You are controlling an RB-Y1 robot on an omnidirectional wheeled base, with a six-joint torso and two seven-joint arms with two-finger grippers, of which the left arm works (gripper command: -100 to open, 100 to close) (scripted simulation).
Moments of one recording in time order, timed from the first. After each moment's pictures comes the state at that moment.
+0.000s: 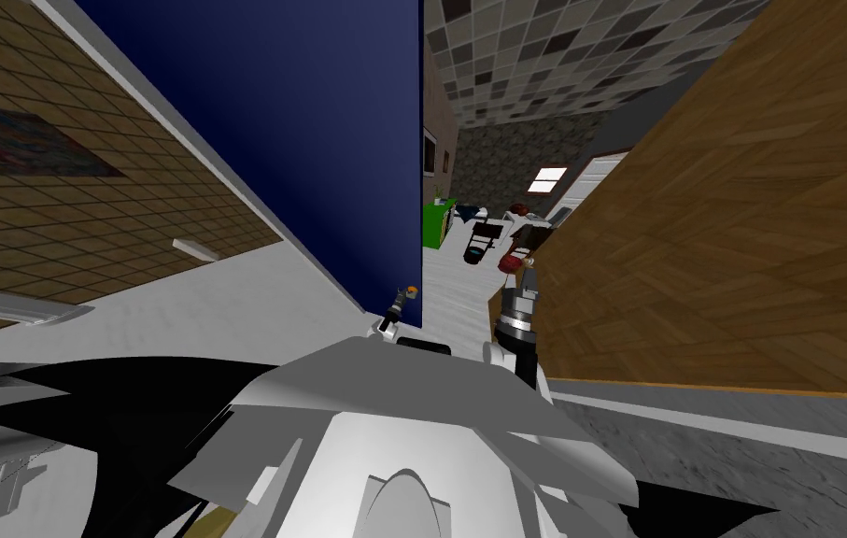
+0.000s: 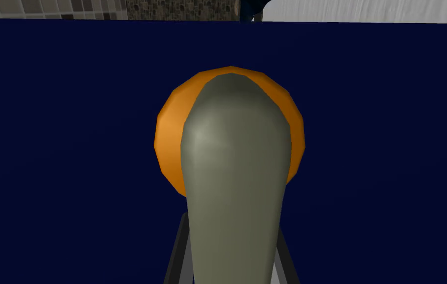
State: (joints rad) arm -0.15 0.02 0.00 -0.65 -0.16 -0.79 0.09
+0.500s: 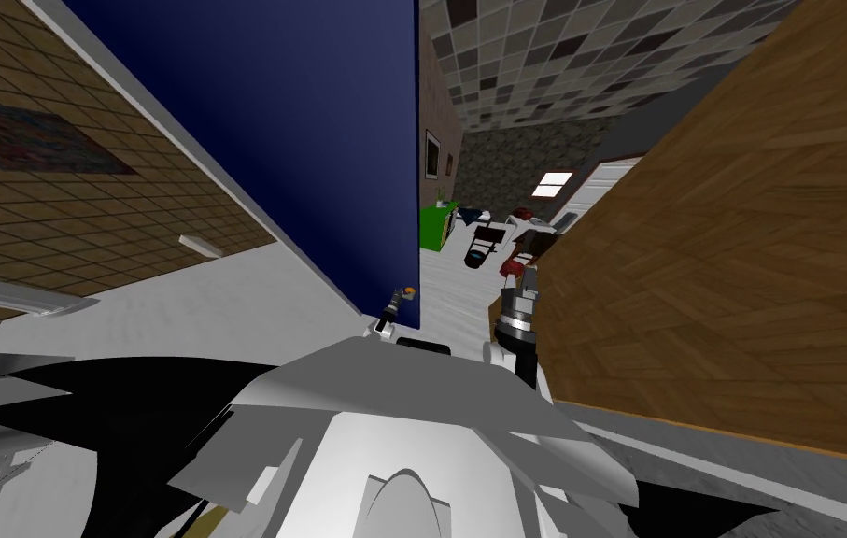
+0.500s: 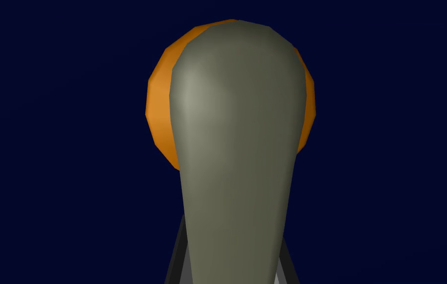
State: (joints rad) arm -0.14 0.04 0.05 -0.65 -0.13 -0.79 0.07
